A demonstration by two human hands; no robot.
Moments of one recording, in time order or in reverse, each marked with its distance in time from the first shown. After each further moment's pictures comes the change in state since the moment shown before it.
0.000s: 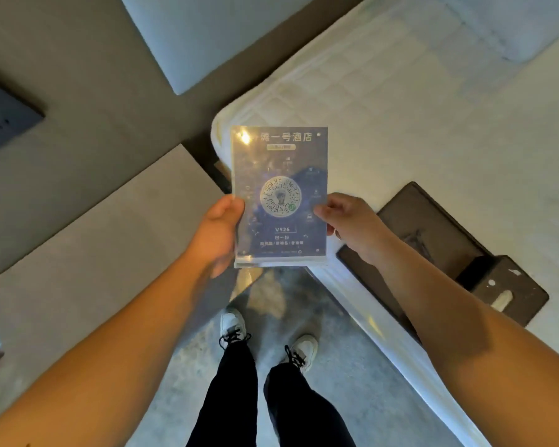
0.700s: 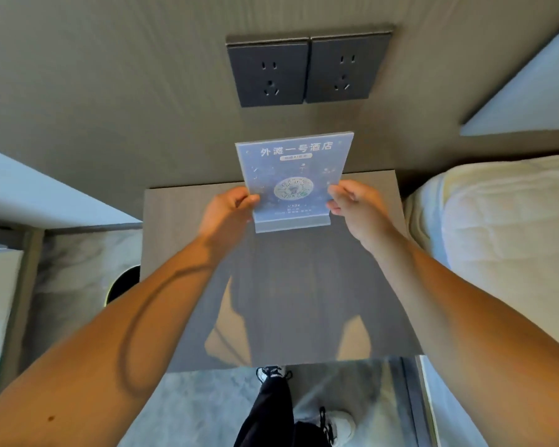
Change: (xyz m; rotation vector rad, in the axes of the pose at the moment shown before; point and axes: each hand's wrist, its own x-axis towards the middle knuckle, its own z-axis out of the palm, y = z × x) left_hand -0.017 -0.016 -0.341 0.214 0.622 0.139; right_hand 0.131 -0.120 0.340 -0.172 -0.365 -0.267
